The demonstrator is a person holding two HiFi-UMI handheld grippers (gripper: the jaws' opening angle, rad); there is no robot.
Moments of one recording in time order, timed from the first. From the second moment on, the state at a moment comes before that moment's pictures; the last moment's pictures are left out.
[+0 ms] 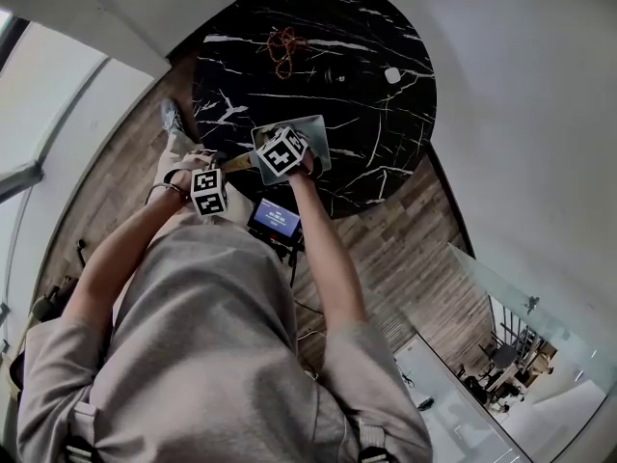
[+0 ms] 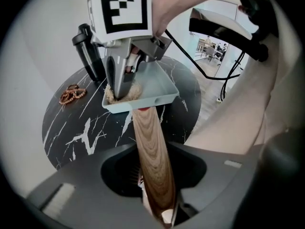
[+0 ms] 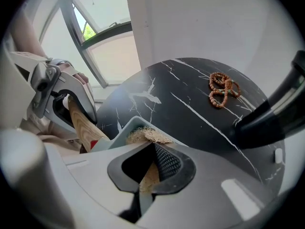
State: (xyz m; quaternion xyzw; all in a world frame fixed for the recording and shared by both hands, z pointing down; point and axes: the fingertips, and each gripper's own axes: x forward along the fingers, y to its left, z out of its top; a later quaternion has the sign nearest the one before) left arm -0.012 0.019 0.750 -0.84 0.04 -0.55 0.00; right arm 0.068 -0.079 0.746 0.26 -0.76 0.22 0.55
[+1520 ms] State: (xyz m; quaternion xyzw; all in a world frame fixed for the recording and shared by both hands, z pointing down) left arm -0.020 0.014 0.757 -0.81 0.07 -0.59 -0.01; right arm 0.180 -0.074 0.744 0.34 -0.71 0.25 0.56
